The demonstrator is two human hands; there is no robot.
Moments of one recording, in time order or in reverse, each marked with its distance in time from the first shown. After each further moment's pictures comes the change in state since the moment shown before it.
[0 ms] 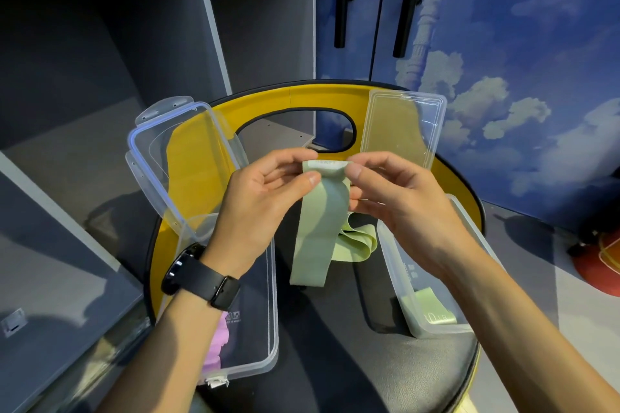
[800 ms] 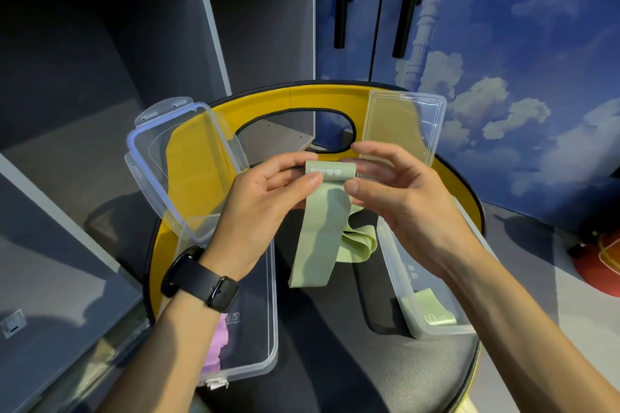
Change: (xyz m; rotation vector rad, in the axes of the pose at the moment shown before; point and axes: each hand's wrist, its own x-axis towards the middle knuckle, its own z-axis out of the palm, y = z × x) left_hand -0.001 0.000 0.000 -0.038 -0.045 -0.101; right_hand 0.000 -0.001 -0.003 0.033 0.007 -0.010
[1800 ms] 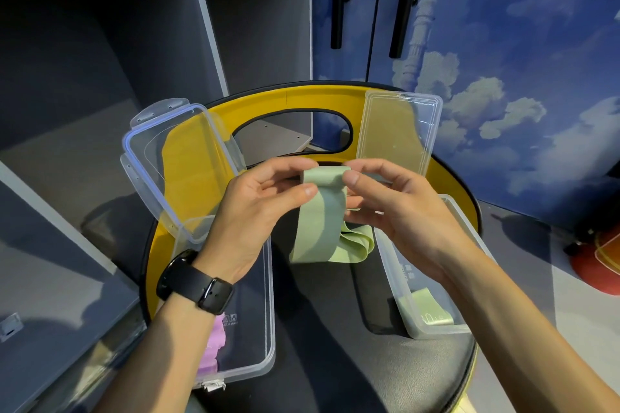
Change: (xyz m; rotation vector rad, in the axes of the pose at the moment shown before) left_hand 0.000 -0.004 -0.003 -0.062 -0.026 0.019; right_hand -0.002 0.002 -0.002 -0.089 -0.006 0.115
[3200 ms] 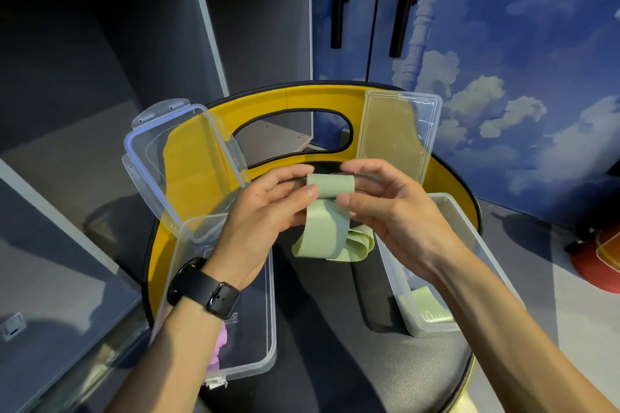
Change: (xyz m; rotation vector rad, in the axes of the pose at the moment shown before) left_hand -0.003 -0.011 0.004 -0.061 0.011 -0.128; right_hand 0.002 0.010 0.002 0.149 -0.038 0.000
